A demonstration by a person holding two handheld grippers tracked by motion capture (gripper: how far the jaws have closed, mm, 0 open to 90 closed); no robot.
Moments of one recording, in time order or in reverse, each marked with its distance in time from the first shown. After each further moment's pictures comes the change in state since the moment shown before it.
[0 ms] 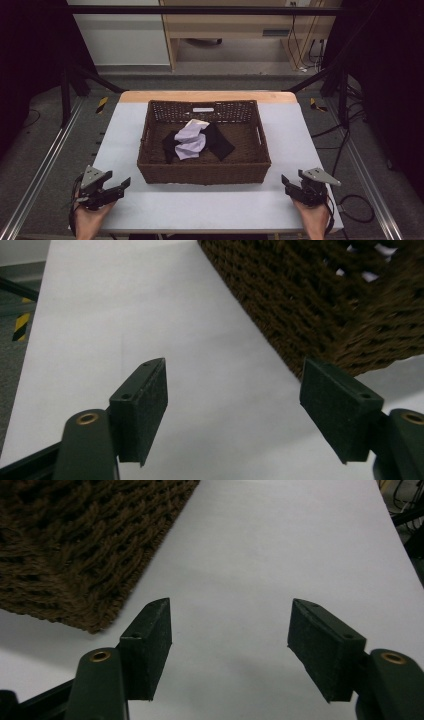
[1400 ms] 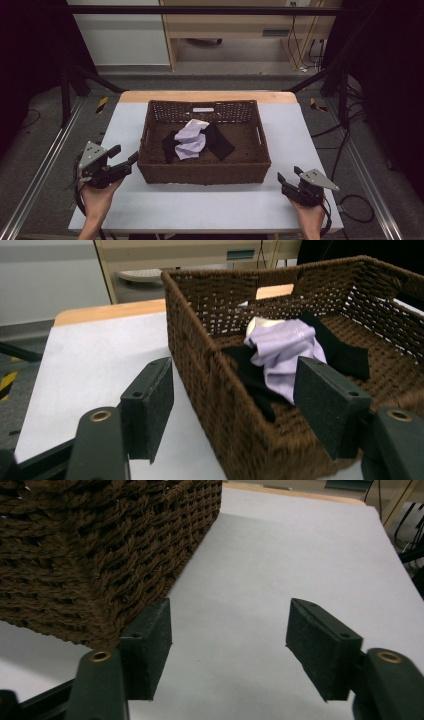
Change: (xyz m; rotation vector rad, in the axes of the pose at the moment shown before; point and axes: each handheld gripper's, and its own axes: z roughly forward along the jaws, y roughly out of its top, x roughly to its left) left arm -0.032 0.087 -0.013 -0.181 -0.044 0.003; right arm 0.010 -0.003 0.001 -0.129 0.019 -0.039
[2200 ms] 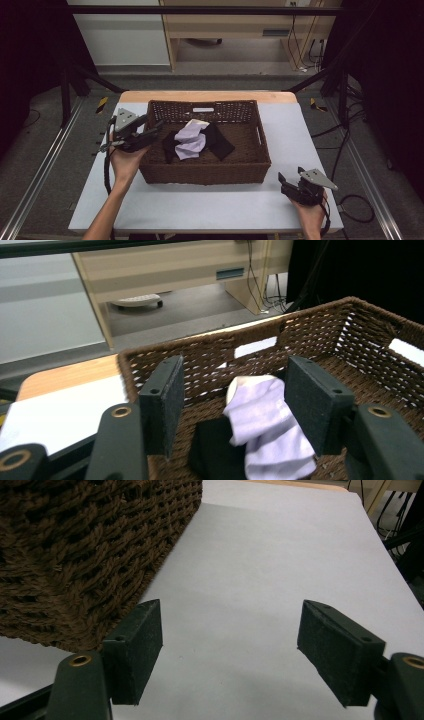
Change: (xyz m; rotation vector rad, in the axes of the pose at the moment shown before) left arm -0.036 0.068 0.068 -0.035 -0.011 0.080; right arm -0.004 -0.004 0.006 0.027 -0.052 0.040
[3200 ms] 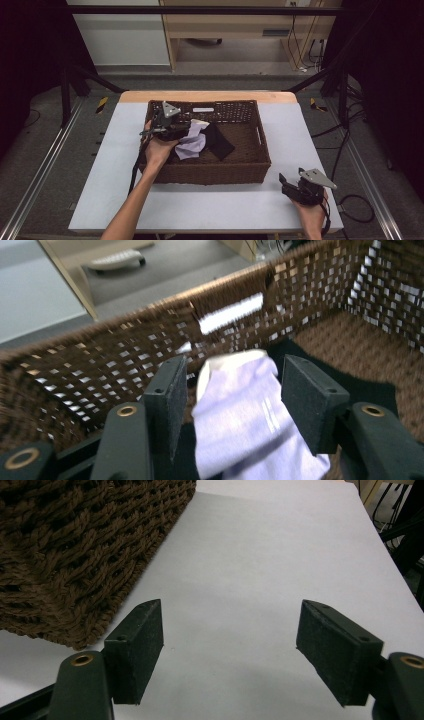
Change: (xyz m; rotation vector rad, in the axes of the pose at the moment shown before) left arm -0.038 -0.009 0.094 0.227 -0.032 0.108; right arm -0.002 -0.001 0.001 0.035 -0.018 -0.010
